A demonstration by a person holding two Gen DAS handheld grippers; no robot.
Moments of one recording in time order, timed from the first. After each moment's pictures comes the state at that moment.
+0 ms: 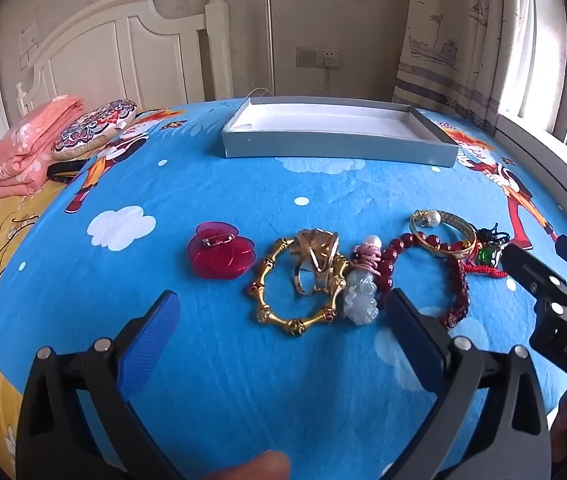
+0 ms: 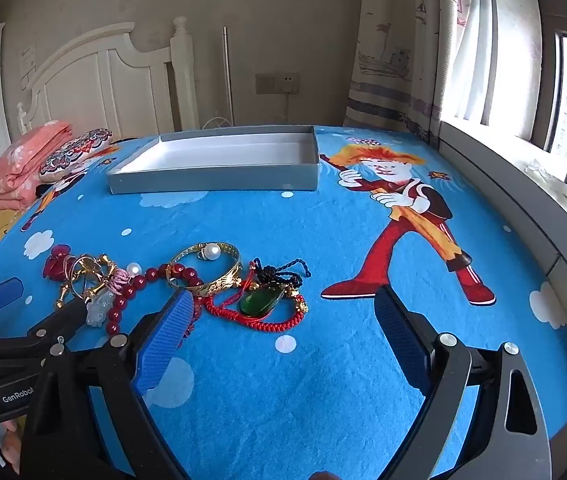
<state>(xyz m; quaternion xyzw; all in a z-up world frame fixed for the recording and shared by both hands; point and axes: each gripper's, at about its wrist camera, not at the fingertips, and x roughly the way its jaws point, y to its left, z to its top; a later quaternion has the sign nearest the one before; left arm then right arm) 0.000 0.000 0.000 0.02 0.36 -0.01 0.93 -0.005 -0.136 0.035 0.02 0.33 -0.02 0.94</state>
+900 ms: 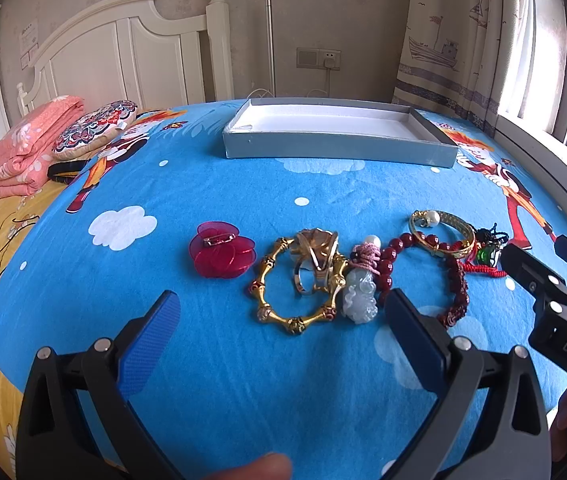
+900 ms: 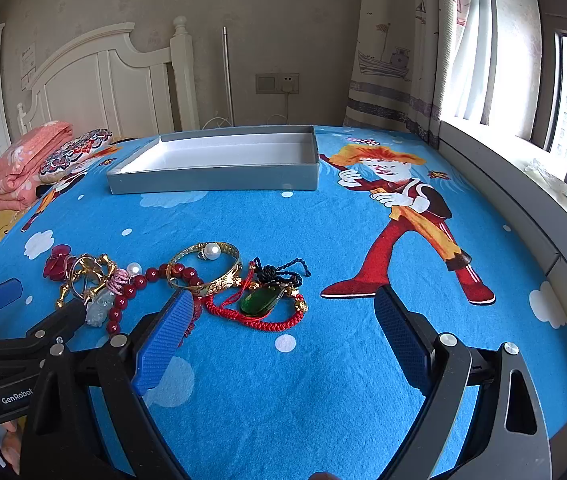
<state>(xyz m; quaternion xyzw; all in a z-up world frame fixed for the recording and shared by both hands) 0.000 0.000 0.000 0.02 0.36 -0.01 0.93 -0.005 -0.137 0.035 0.03 0.33 -0.02 0.94</state>
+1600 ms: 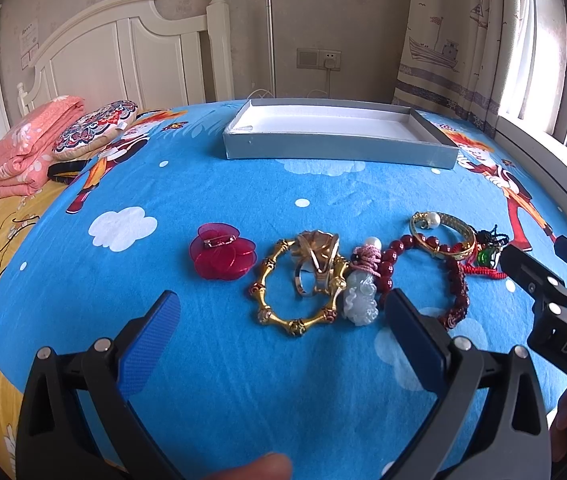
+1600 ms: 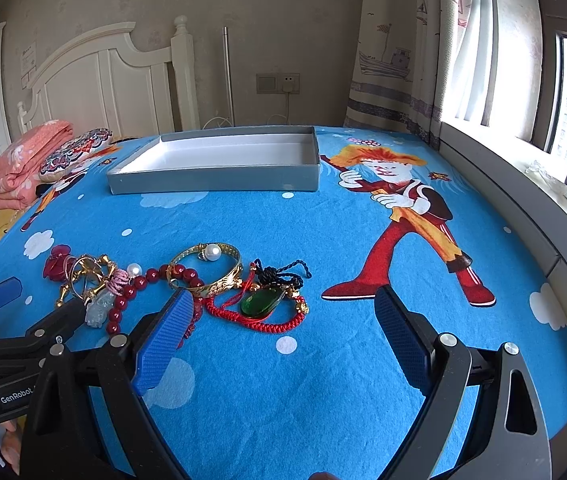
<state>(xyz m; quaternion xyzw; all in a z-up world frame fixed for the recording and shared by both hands) 0.000 0.000 0.000 0.02 0.36 -0.01 0.93 -0.005 -0.136 0.034 0.03 0.33 -0.02 0.94</state>
